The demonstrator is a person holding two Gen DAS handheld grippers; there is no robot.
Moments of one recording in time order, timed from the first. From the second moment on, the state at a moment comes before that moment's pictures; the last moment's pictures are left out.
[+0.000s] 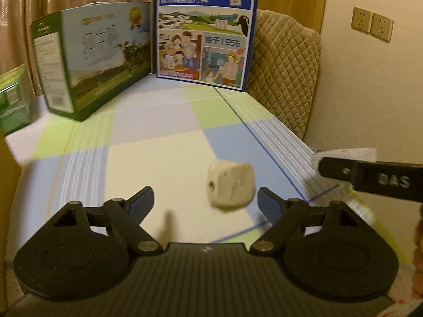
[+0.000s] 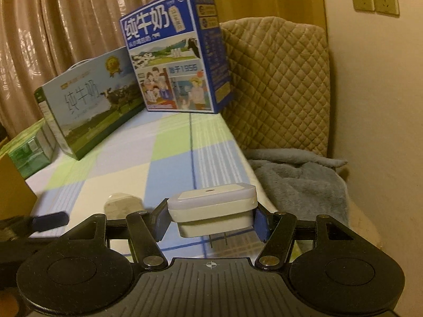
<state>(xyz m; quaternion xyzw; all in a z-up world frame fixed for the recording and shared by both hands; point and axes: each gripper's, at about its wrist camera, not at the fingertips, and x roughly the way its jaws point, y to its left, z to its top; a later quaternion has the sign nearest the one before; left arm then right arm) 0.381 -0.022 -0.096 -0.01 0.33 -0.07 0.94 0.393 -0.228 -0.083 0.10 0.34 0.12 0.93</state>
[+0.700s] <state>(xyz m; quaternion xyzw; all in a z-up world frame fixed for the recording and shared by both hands) 0.370 -0.033 -0.111 0.02 0.35 -0.06 0.93 0.395 -0.233 -0.084 0.13 0.34 0.12 0.92</state>
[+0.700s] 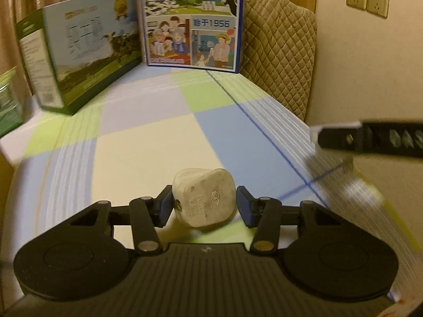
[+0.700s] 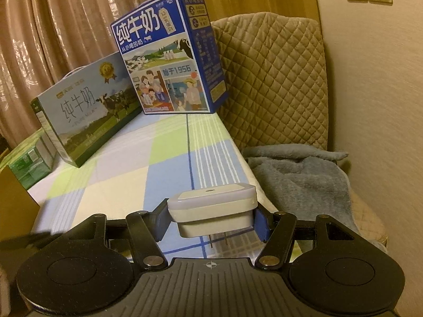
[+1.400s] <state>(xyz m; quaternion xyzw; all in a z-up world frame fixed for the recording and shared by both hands) 0.174 0.021 -0.059 -0.03 0.33 -0.02 0.94 0.283 -0.195 -0.039 0.09 0.33 0.21 0.92</state>
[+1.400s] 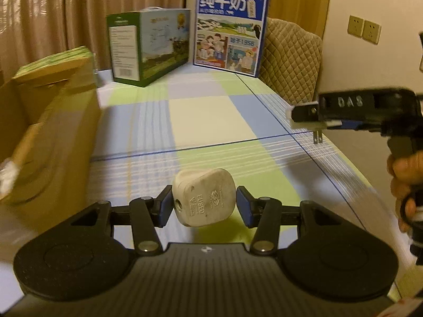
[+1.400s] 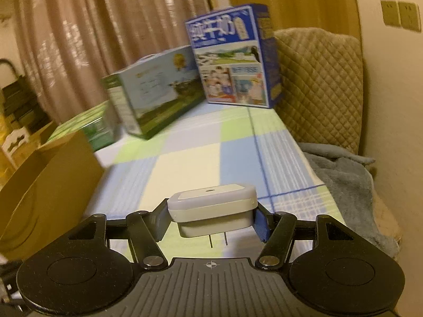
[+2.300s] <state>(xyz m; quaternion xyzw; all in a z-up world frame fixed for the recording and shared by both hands) 0.021 0.090 0.026 -0.06 0.29 0.02 0.95 0.090 -0.139 0.023 0.09 0.30 0.25 0.92</state>
